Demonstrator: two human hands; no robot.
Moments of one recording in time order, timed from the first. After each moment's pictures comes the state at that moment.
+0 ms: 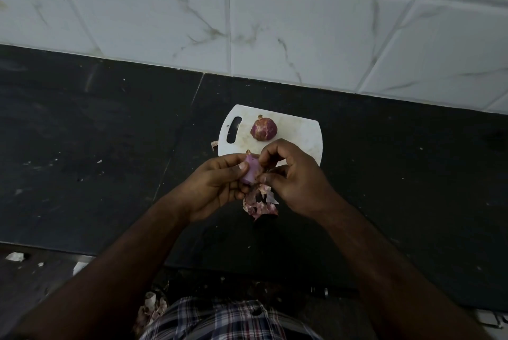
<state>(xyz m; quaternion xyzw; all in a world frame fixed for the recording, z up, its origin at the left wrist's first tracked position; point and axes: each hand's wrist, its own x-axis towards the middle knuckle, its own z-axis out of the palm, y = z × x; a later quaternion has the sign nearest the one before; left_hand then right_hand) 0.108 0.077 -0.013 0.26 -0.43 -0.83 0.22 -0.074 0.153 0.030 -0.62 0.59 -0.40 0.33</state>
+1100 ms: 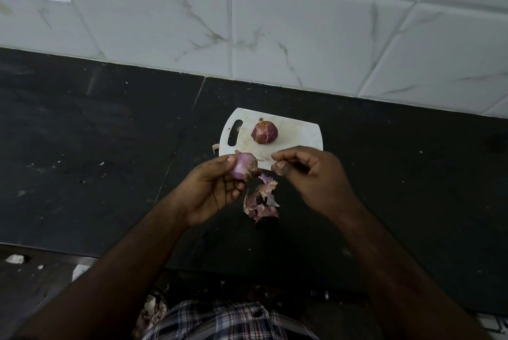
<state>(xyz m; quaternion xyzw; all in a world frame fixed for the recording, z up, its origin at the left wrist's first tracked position) 0.113 0.075 -0.016 0.29 -0.34 -0.85 0.27 -0.093 0.162 0.034 -0.56 0.63 -0.44 0.30</state>
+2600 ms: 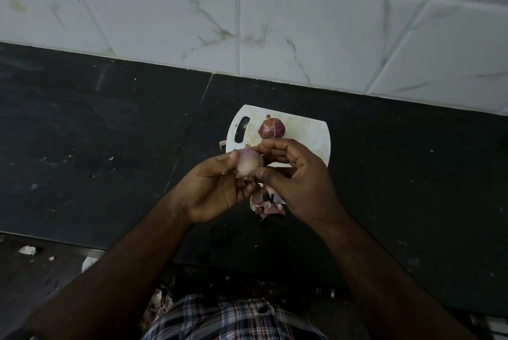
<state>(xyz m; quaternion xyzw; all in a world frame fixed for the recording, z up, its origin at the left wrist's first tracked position) 0.118 0.081 -0.003 0.19 -0.30 -0.91 0.23 -0.052 0.161 0.032 -0.55 0.58 -0.50 0.32</state>
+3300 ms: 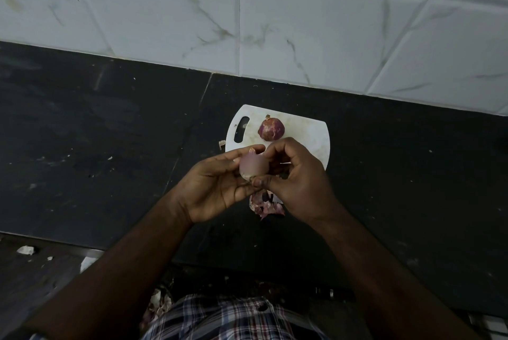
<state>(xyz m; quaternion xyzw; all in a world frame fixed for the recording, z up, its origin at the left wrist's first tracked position) 0.120 0.078 -0.004 0.16 -0.27 -0.92 0.24 -0.053 0.158 0.035 -0.59 0.60 -0.45 0.30</state>
